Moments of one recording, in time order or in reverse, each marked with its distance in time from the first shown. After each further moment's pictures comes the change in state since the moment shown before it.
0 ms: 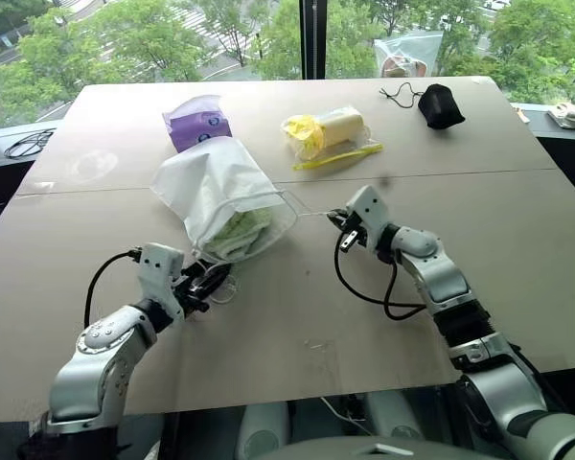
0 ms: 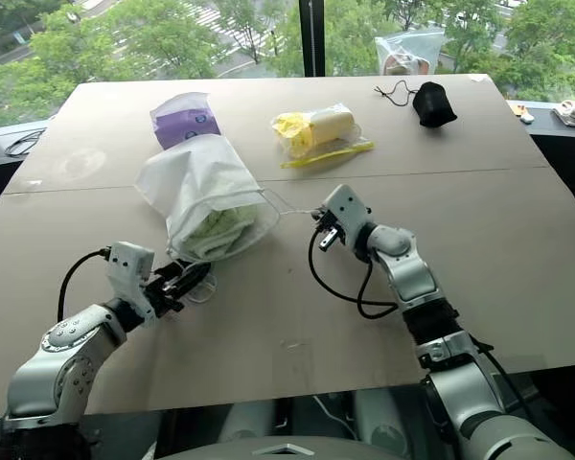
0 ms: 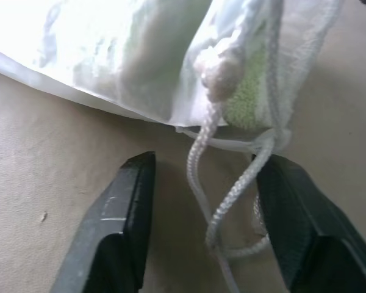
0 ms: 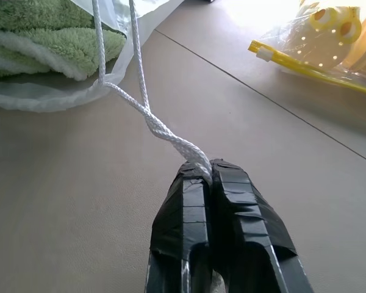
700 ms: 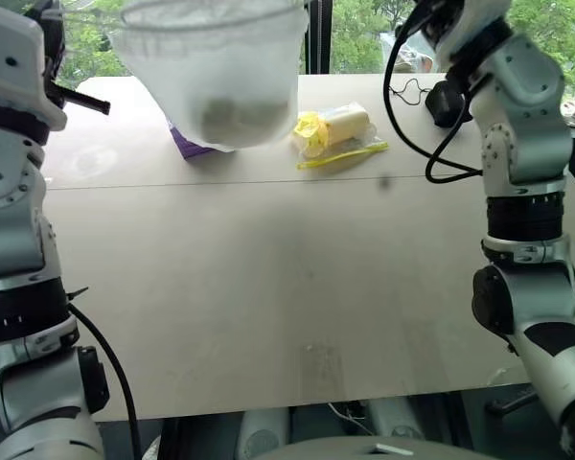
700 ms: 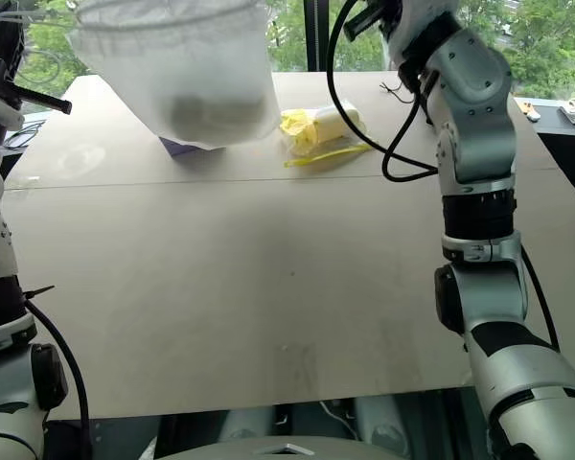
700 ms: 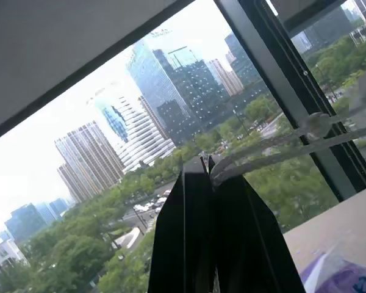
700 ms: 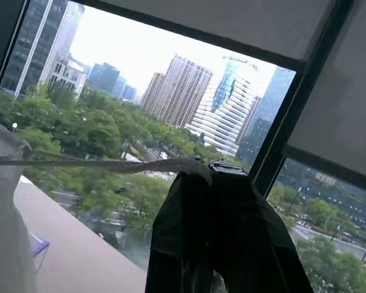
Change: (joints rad) left arm -0.746 0.312 0.072 0.278 0.356 -0.402 0.247; right arm -0.596 -0.181 -0.271 -0.070 0.119 -0.052 -0.156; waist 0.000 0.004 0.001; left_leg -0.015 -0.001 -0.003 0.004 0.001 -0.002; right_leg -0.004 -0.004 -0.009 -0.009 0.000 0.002
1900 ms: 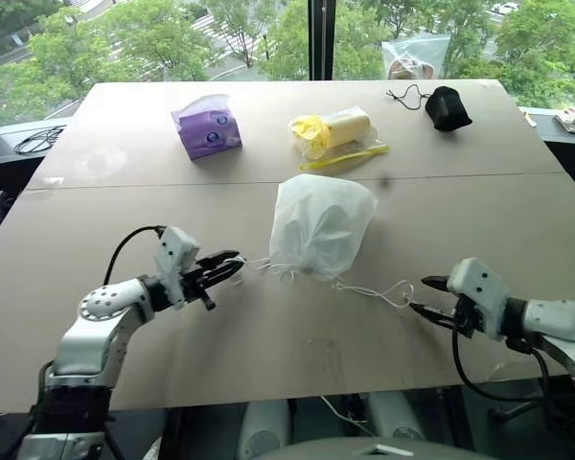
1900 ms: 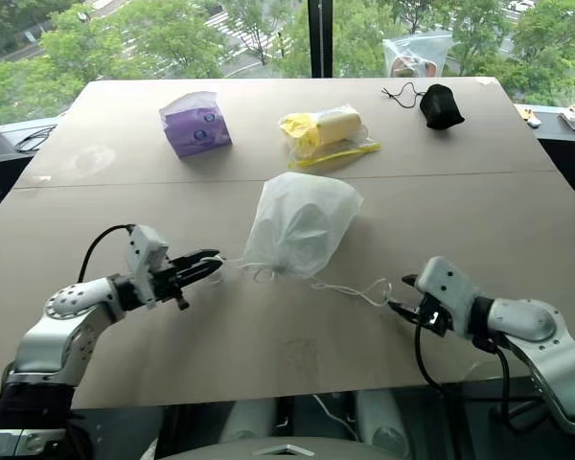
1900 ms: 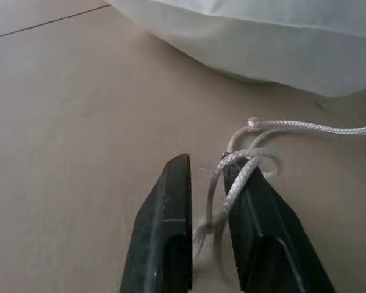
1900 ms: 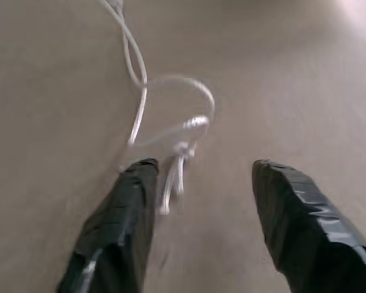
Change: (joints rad) left arm 0.621 -0.129 -0.128 -0.064 -0.450 0.244 -0.607; right arm 1.371 -0.501 -0.010 -0.720 0.284 0.300 0.340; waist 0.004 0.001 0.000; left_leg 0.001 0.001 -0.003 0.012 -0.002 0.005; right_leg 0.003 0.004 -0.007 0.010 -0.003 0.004
